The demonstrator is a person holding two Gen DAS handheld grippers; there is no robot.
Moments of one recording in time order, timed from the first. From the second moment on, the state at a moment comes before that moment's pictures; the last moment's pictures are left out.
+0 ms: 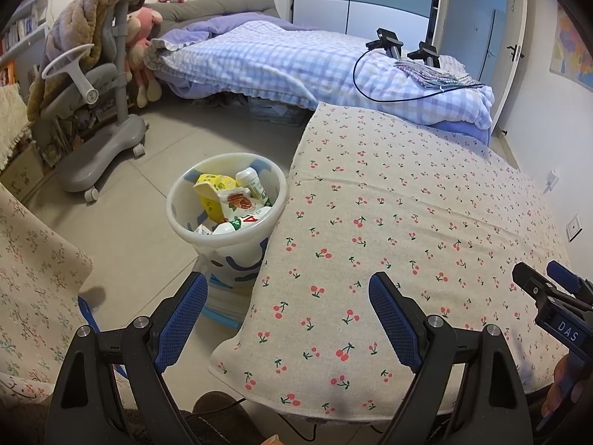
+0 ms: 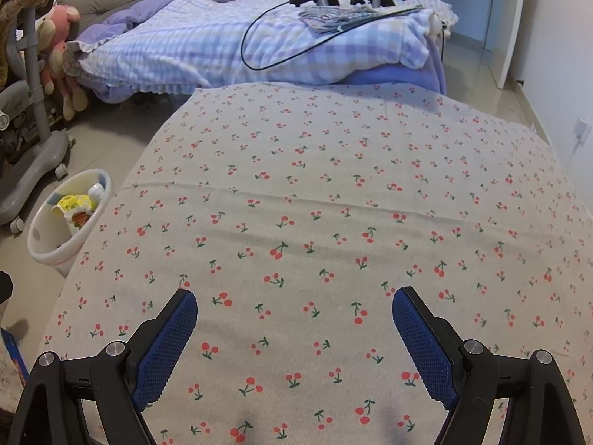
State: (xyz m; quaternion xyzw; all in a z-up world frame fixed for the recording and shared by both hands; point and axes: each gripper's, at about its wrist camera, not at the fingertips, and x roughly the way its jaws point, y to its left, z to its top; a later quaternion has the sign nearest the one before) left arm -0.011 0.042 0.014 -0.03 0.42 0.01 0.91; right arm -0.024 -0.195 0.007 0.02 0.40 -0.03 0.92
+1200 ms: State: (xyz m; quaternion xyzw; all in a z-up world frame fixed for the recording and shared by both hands) left arm -0.012 0.042 0.013 -0.03 0.42 0.01 0.91; right arm -0.023 -0.195 0.005 0.02 0.41 -0.03 0.91
